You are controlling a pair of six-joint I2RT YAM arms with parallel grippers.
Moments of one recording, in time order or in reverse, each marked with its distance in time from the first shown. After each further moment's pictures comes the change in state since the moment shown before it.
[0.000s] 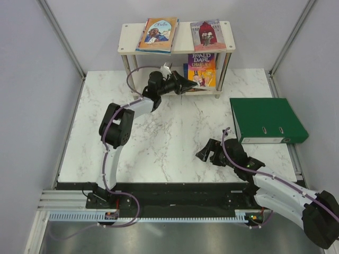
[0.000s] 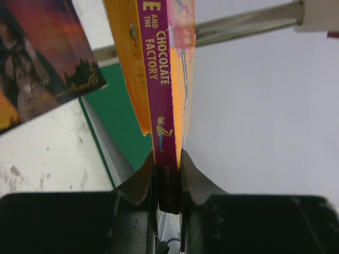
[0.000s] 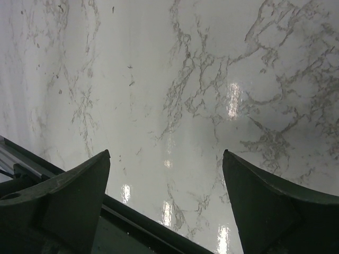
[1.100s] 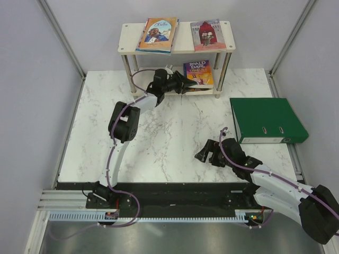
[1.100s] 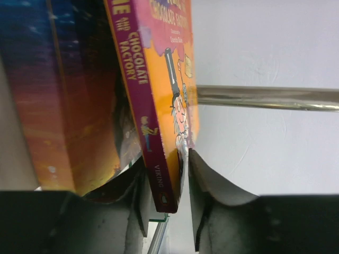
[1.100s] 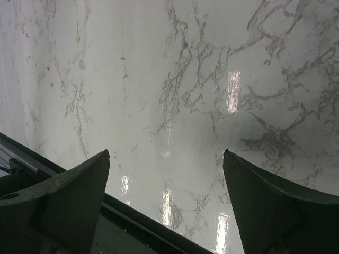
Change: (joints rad) left arm 0.016 0.283 0.383 -0.264 -0.047 -0.047; right arm 0.000 0.076 0.000 0.036 -0.036 0.000
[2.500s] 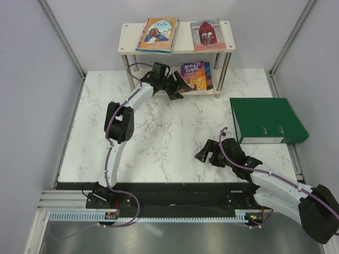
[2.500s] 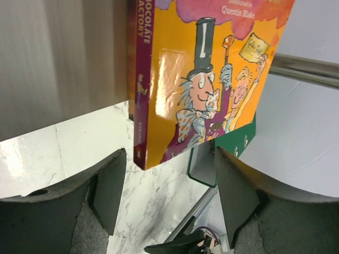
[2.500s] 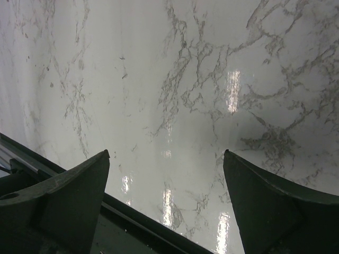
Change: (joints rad) left arm 0.031 -0.069 0.193 -0.790 -0.053 0.380; right arm 0.000 0.005 0.000 0.000 -0.001 0.008
